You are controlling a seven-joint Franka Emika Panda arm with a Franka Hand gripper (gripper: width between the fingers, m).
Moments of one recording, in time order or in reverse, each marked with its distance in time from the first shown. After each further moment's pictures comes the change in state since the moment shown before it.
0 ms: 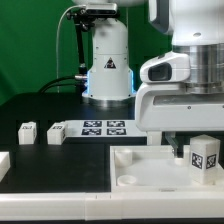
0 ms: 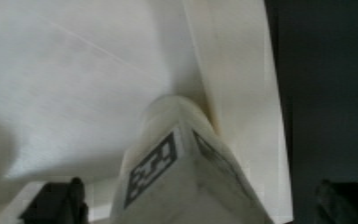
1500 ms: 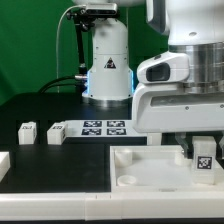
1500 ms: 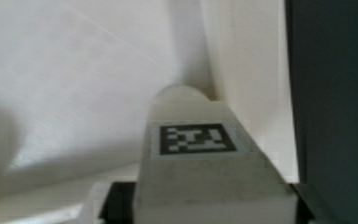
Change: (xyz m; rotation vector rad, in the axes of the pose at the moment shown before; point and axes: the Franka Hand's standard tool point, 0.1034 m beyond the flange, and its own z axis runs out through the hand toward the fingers) arm 0.003 0.006 0.000 0.006 0.019 0.226
